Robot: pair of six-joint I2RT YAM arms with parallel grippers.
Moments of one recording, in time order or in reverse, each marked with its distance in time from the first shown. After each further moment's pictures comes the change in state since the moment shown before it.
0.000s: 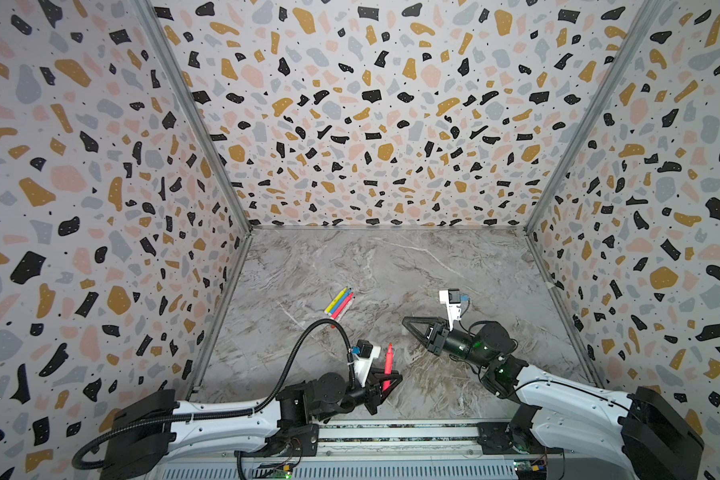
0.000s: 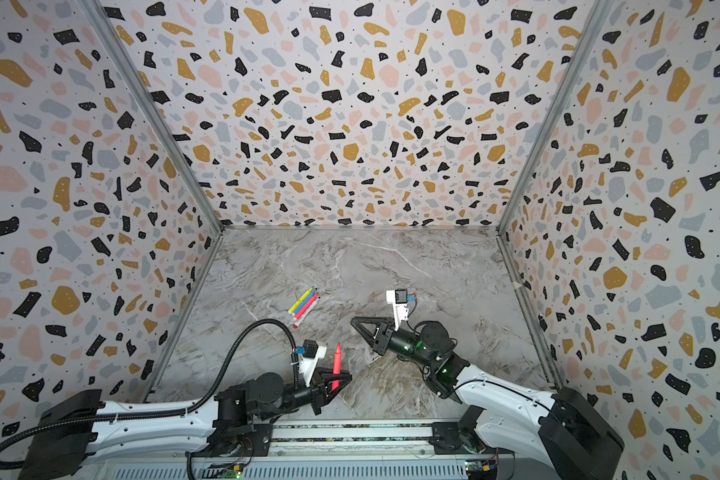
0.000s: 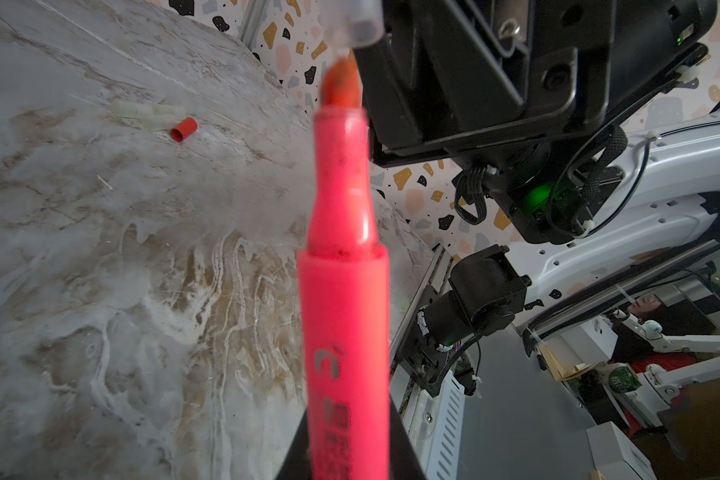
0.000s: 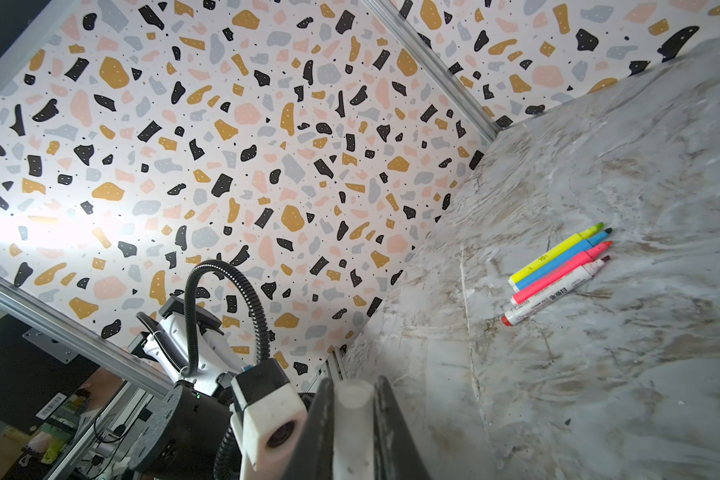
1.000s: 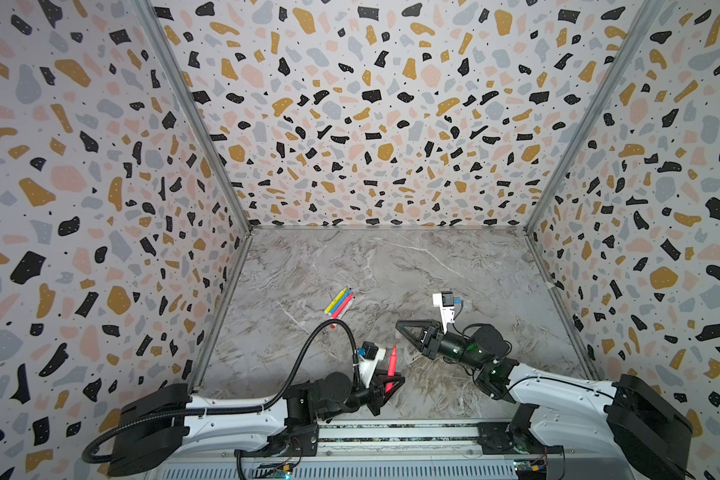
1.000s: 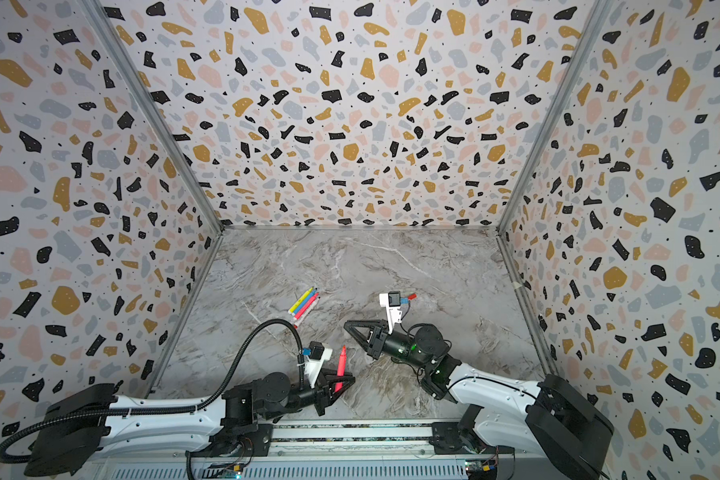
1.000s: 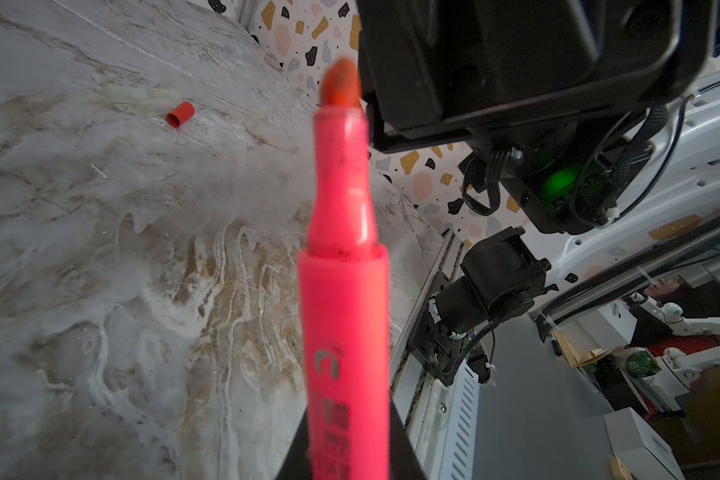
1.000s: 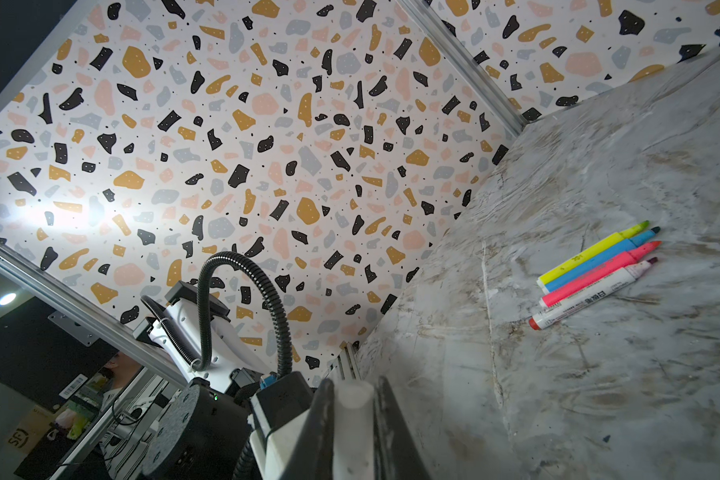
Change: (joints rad) left arm 0.000 0.076 0.003 0.041 0.012 0.030; right arm 0.064 0.079 -0.006 0.116 0.006 0.005
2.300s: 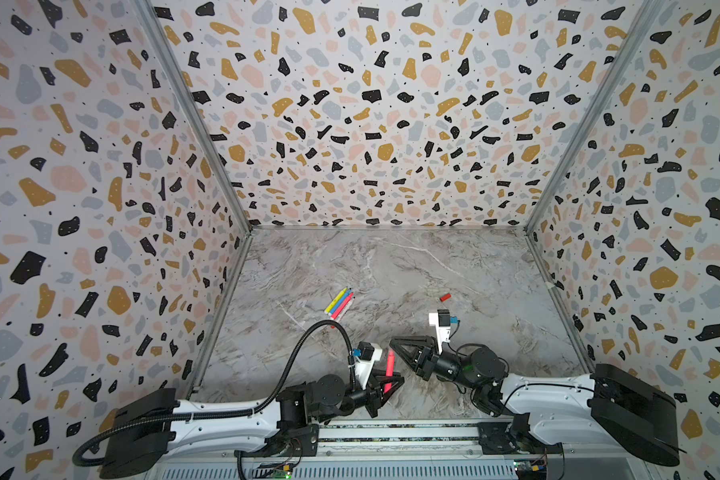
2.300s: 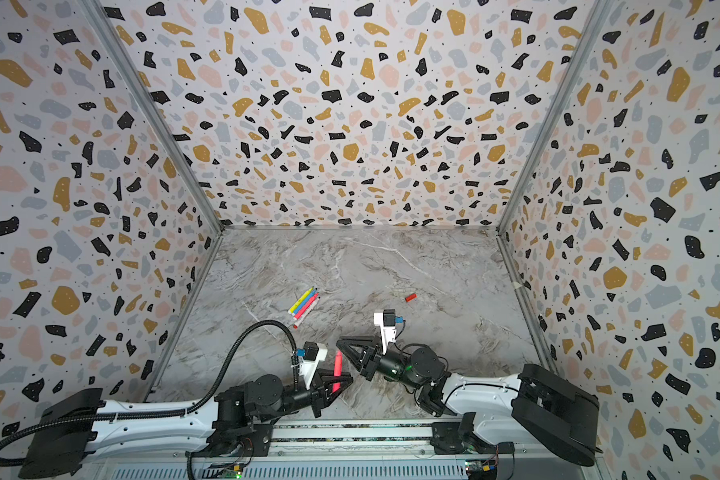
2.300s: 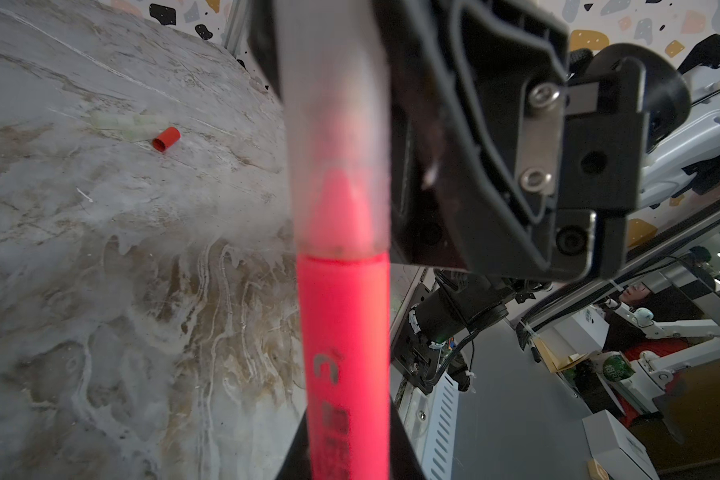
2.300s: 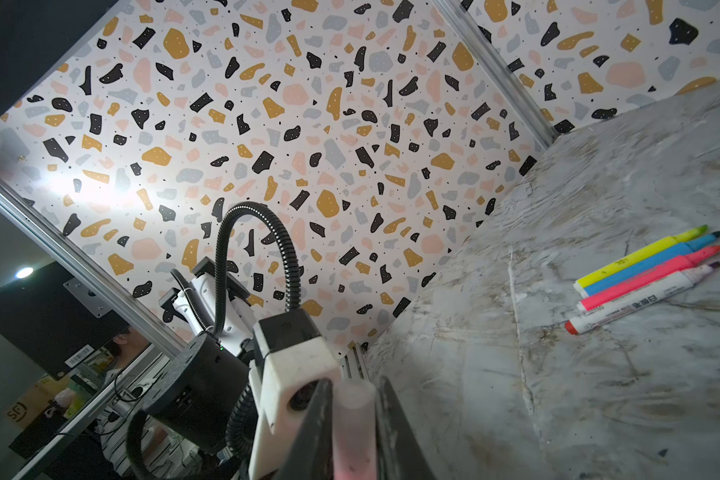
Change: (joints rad) left arm -0.011 -0.091 0.002 -0.020 -0.028 0.007; right arm 0.200 0.059 -0.088 0.179 0.149 -0.091
